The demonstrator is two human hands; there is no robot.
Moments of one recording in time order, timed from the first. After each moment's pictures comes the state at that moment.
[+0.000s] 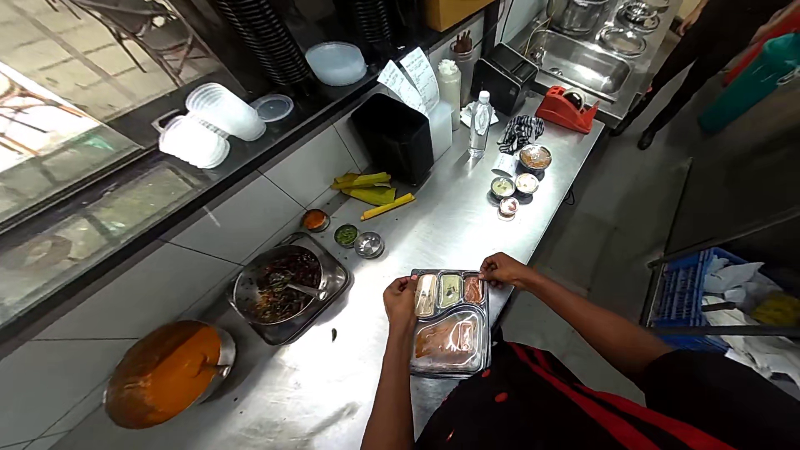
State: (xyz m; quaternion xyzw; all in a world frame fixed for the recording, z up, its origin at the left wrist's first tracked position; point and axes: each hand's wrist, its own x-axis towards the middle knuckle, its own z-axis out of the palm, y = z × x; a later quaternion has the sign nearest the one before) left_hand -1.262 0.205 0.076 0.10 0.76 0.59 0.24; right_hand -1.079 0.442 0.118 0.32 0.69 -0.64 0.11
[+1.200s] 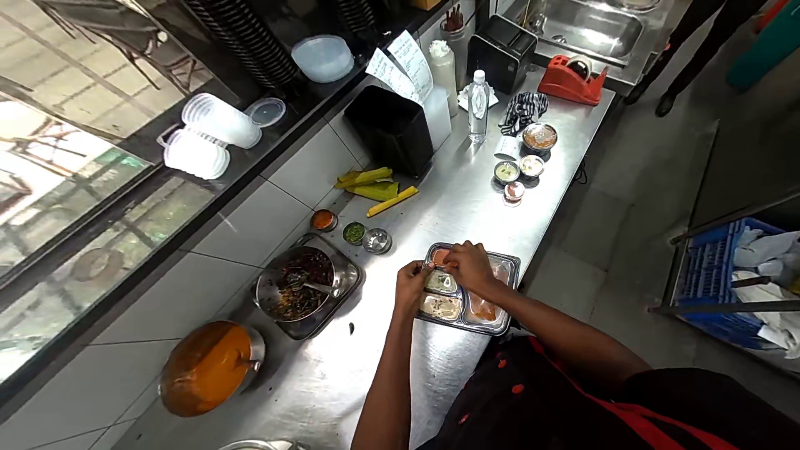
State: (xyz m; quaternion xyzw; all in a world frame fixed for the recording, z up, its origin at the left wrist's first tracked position) left_hand -1.283 0.213 0.100 0.23 0.75 0.52 0.34; right_hand -1.152 0.355 0.133 0.26 0.92 -0.30 -0.08
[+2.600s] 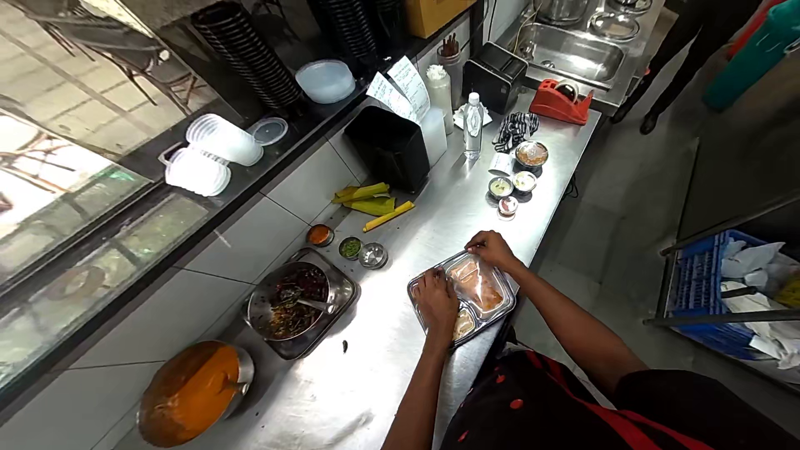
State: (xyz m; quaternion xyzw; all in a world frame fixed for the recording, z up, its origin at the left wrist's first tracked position) left_hand -1.211 0.243 0.081 0.44 0.87 0.22 -0.05; right_hand -1.132 0.464 0.105 0.28 0.84 -0.45 -0.12
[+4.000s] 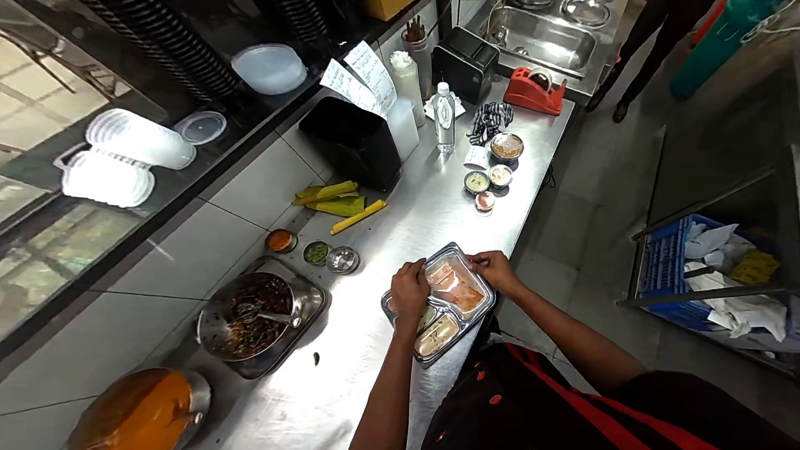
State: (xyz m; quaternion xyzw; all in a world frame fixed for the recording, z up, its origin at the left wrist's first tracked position) left_hand -1.251 0.268 0.074 0.46 0.83 0.30 0.05; right_hand -1.057 0.428 0.094 0.38 0.70 -0.58 -0.18
